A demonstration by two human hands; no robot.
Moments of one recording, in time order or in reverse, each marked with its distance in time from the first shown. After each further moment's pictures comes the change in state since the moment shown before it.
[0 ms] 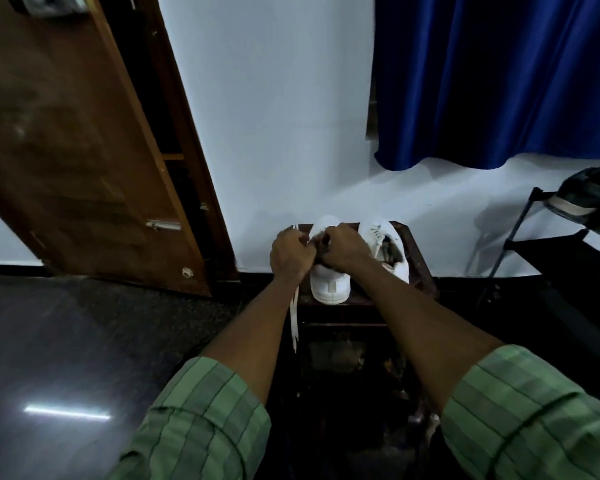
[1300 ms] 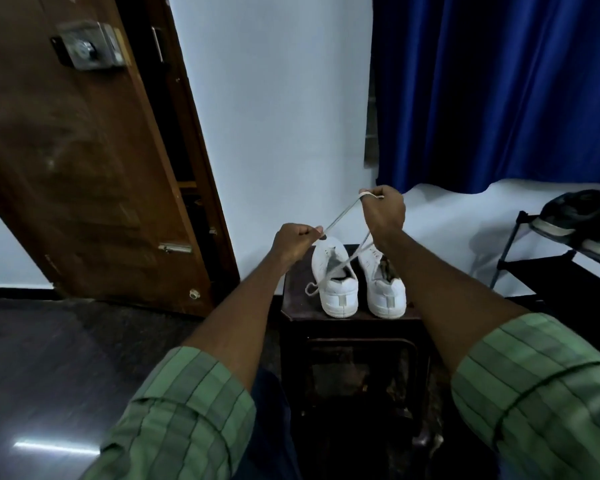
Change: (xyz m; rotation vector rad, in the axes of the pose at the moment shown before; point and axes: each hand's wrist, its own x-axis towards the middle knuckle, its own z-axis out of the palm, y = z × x) left_hand 0.021 0.043 -0.071 -0.373 -0.297 0.062; right_hand 0.016 -0.002 -0.106 0.824 0.622 0.262
